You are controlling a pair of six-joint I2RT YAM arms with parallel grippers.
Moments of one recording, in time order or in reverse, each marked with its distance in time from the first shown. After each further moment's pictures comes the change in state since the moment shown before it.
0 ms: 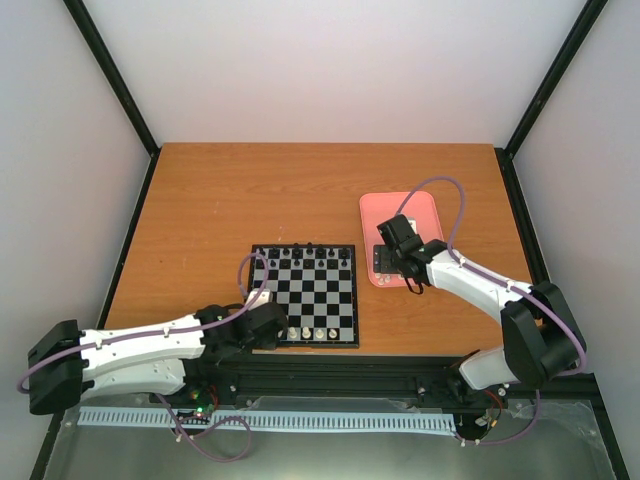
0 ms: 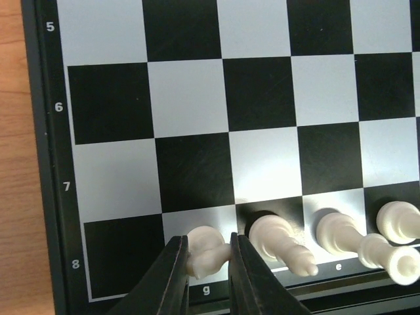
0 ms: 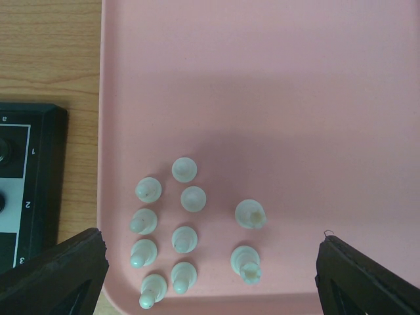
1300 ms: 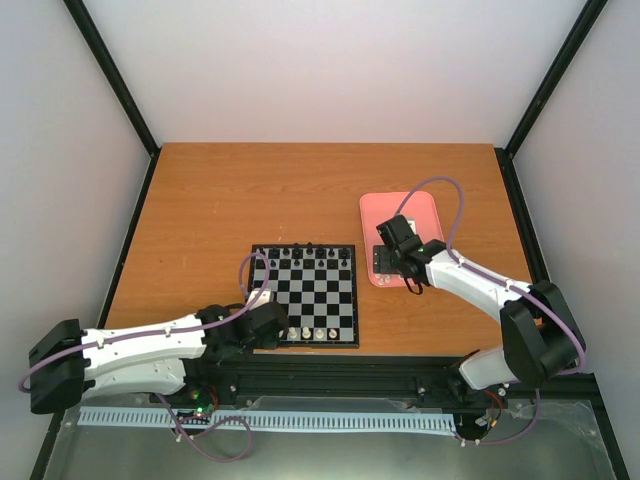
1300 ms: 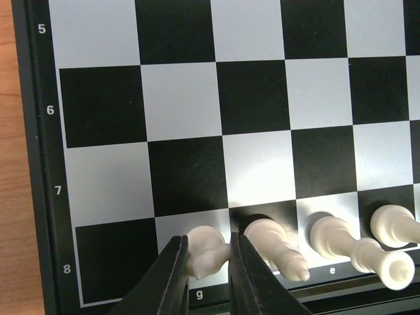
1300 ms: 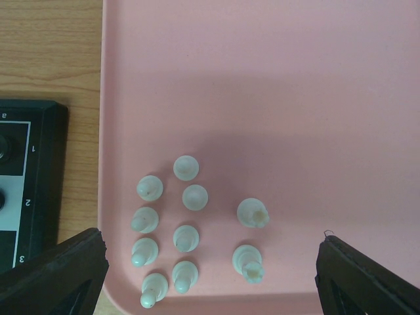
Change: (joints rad) left arm 0.000 0.013 -0.001 0.024 0.003 -0.004; right arm 0.003 0.005 0.000 0.000 0.000 0.000
